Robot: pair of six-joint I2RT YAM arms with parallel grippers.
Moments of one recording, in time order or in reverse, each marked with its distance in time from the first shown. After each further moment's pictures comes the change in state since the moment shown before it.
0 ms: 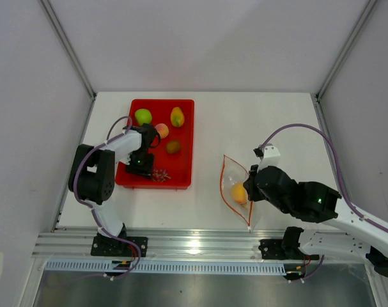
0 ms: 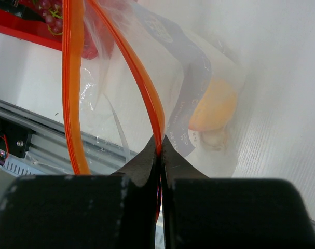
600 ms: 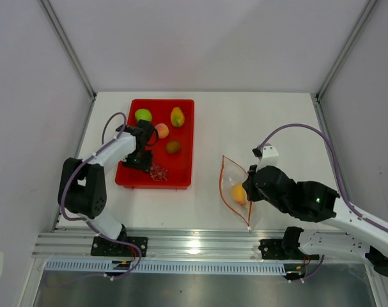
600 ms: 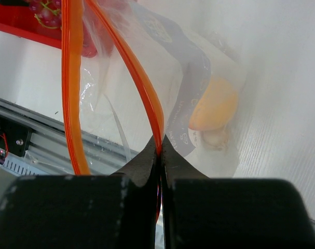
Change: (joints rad) left arm -0.014 -0.141 -0.017 -0.005 -0.007 0.080; right arm 0.000 0.007 0.000 0.001 -0.008 0.001
